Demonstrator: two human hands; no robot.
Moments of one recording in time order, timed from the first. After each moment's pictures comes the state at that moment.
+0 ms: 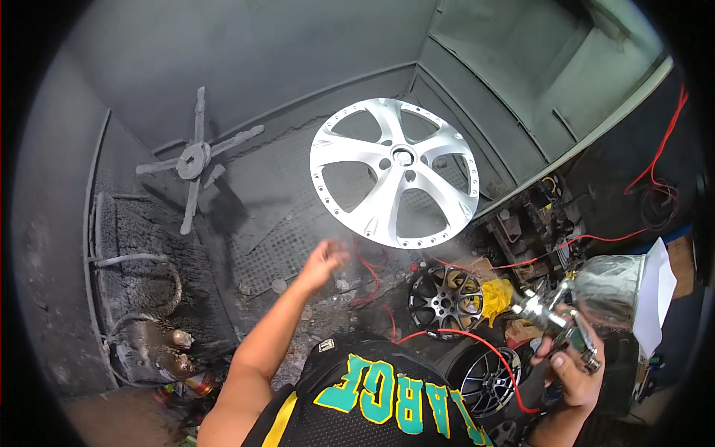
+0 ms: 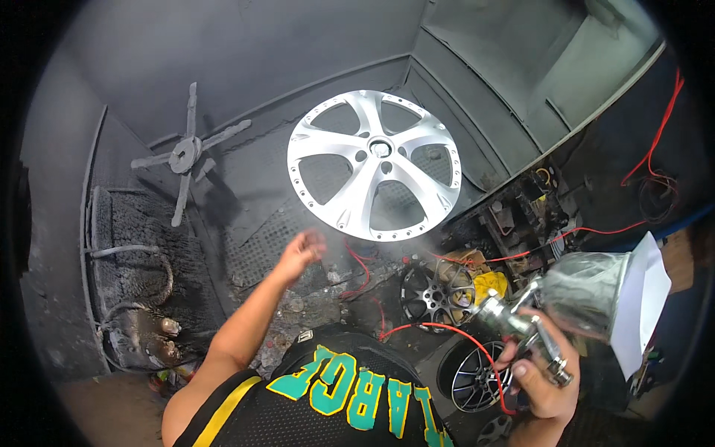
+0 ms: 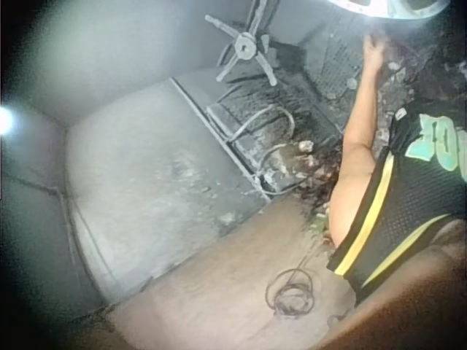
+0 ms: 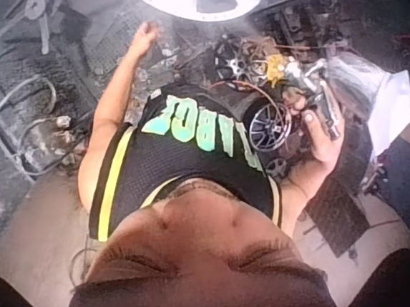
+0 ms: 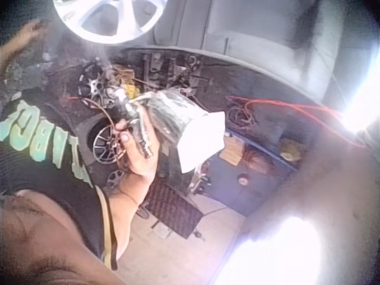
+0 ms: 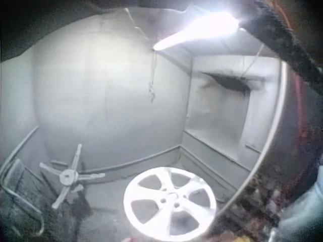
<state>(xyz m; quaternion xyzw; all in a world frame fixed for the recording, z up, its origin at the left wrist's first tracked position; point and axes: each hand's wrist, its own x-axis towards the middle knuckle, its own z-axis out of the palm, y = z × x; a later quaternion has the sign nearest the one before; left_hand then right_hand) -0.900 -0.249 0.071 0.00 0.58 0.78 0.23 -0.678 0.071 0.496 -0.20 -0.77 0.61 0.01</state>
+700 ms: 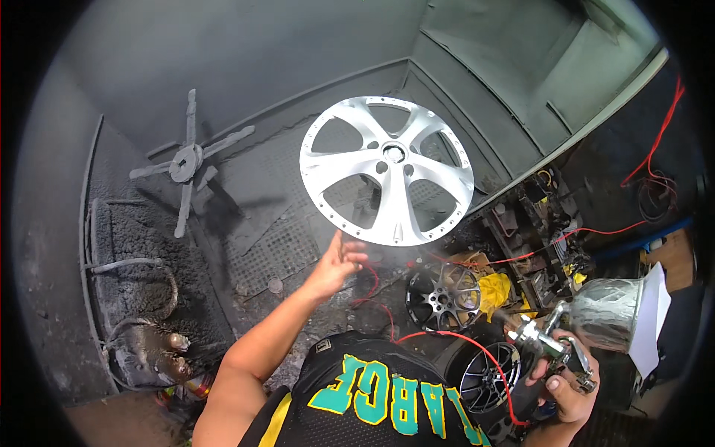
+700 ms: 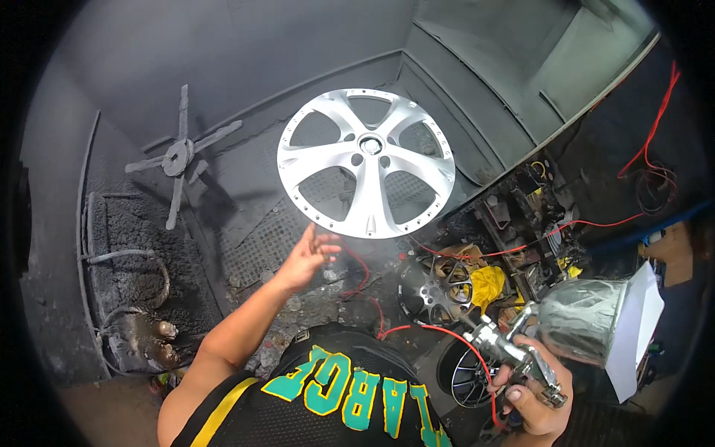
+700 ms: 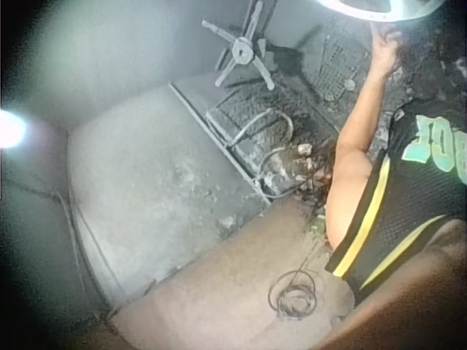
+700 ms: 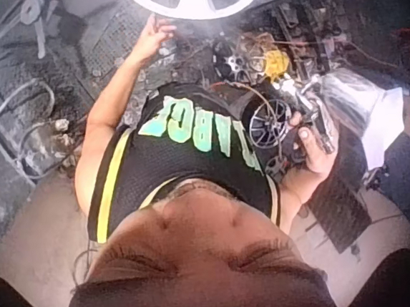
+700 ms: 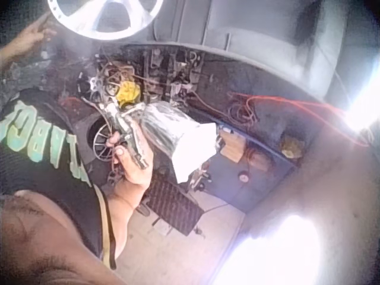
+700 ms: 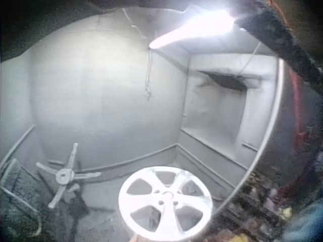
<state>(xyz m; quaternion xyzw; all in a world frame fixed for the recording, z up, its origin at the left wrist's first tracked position) -0.883 -0.197 0.166 0.03 0.51 0.81 0.27 -0.647 0.076 0.493 -0.27 -0.73 0.63 0.05</state>
